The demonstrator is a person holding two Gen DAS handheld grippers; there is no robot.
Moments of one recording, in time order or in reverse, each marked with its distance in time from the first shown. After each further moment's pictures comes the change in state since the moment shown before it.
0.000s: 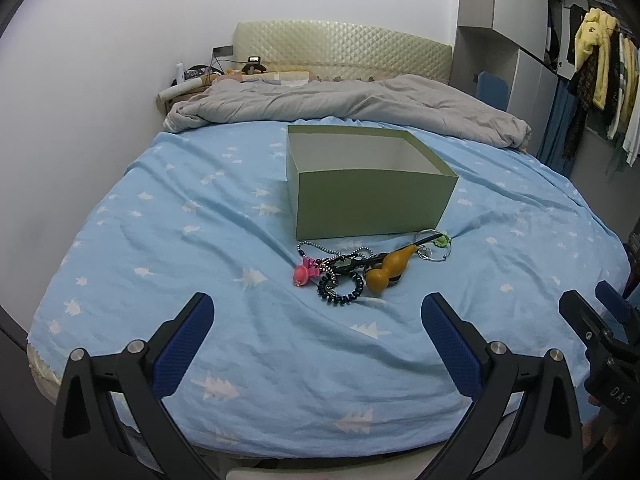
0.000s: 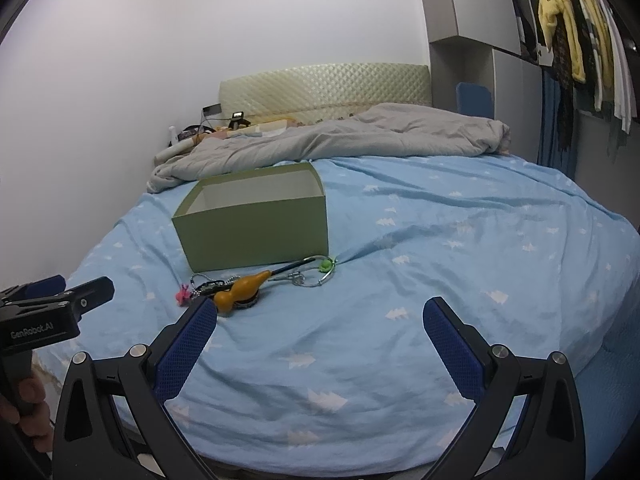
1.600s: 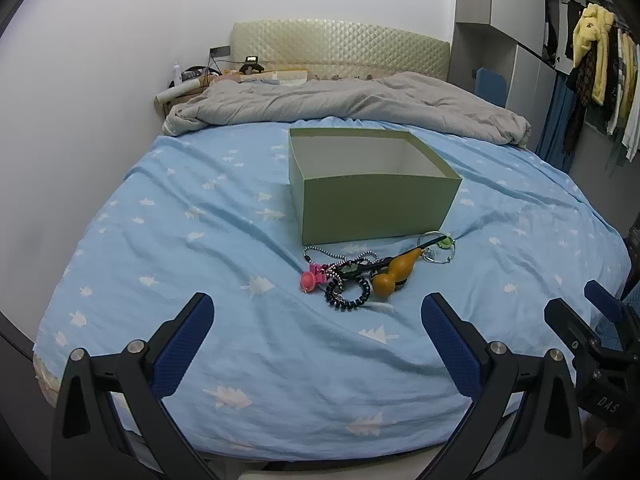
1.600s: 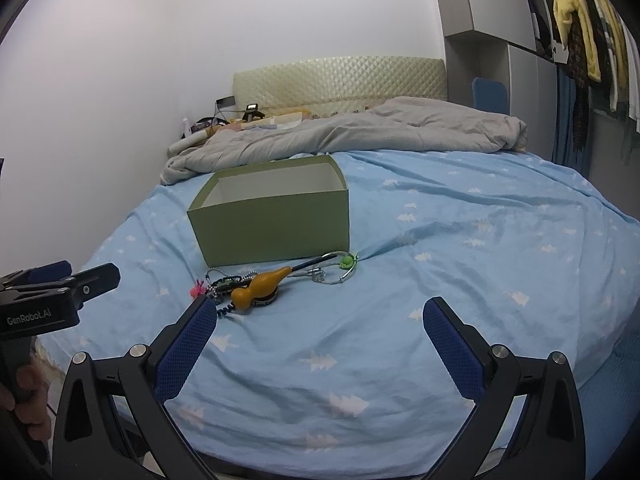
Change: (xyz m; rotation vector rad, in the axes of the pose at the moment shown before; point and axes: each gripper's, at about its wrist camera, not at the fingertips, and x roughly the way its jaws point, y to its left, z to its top) left arm 0.002 0.007 0.010 0.012 0.012 0.000; right arm 0.009 0.018 0.004 -0.030 0.035 0.054
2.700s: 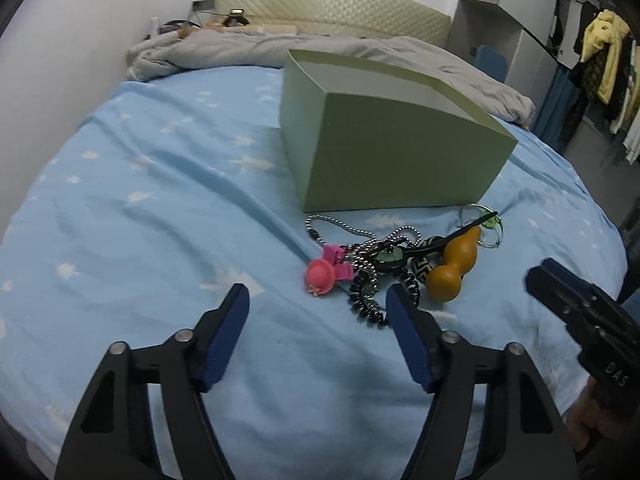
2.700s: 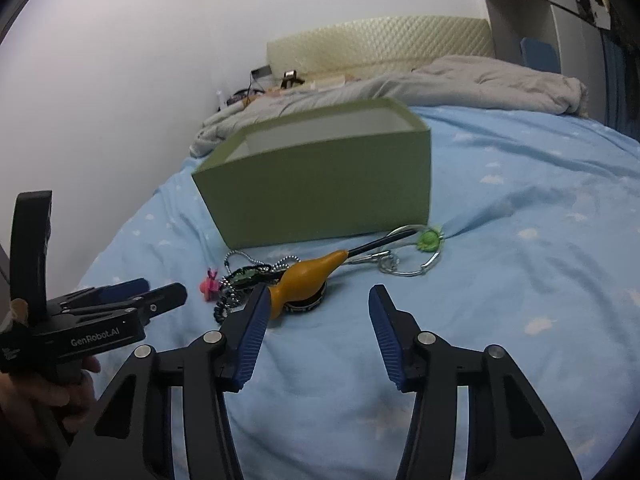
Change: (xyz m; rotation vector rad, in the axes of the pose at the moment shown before) left arm 0.127 0.037 -0.011 -0.032 0.128 -0.123; right arm 0.126 0.016 -0.006 0.021 0.121 0.207
